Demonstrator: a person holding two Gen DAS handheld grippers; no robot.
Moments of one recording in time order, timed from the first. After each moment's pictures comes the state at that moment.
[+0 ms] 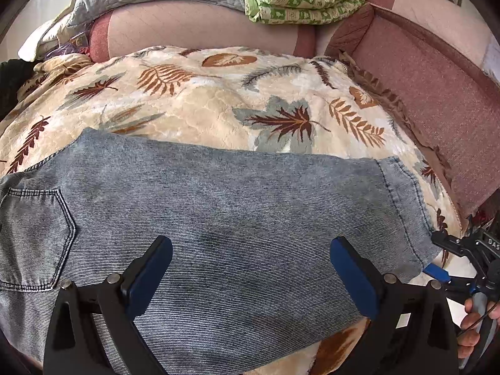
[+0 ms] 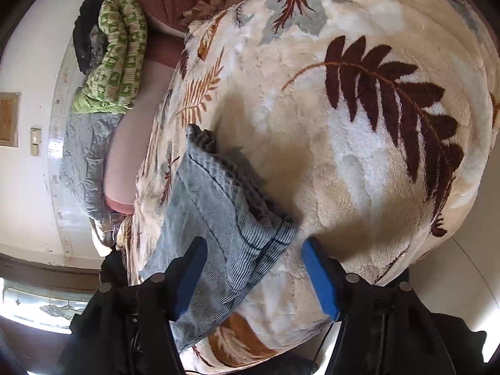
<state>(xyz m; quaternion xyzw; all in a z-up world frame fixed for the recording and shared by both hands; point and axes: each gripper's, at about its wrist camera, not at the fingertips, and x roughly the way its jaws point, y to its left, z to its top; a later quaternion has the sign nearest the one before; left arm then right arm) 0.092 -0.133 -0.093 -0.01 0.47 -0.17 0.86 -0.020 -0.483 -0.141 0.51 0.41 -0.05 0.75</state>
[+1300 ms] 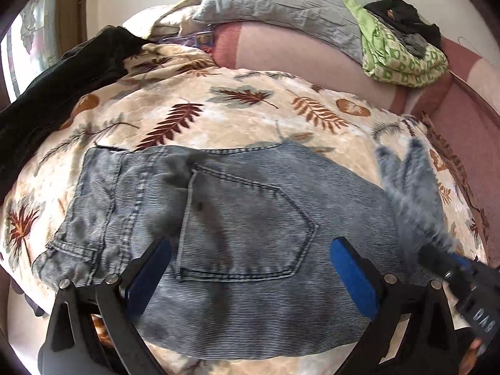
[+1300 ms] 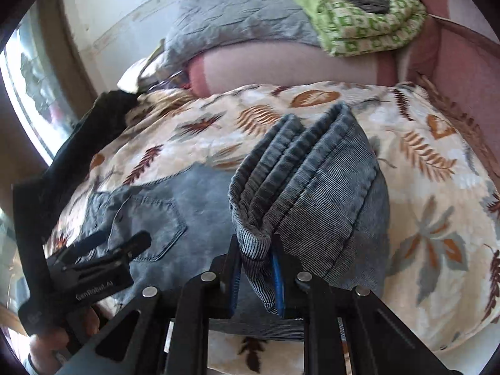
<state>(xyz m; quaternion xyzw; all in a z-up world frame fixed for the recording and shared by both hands) 0.065 0.068 -0.067 -0.08 0.43 -0.01 0.90 0.048 -0.154 -0.051 0.05 0.43 0.12 0.89</state>
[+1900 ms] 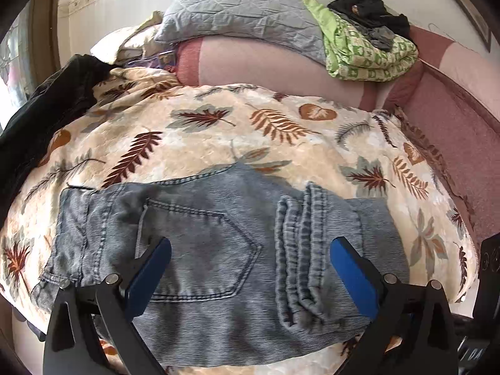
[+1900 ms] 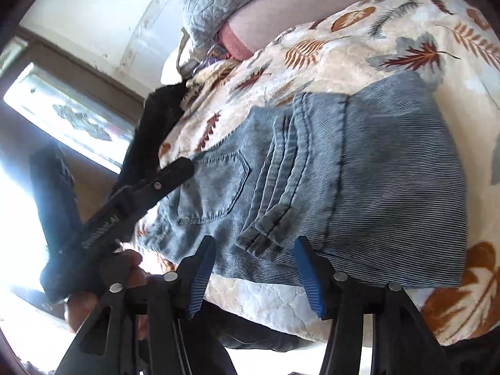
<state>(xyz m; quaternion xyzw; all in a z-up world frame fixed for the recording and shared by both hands) 0.075 0.008 -0.032 -0.04 0.41 -0.08 0.91 0.036 -0.227 -0.082 0.29 0.46 0.24 0.81</state>
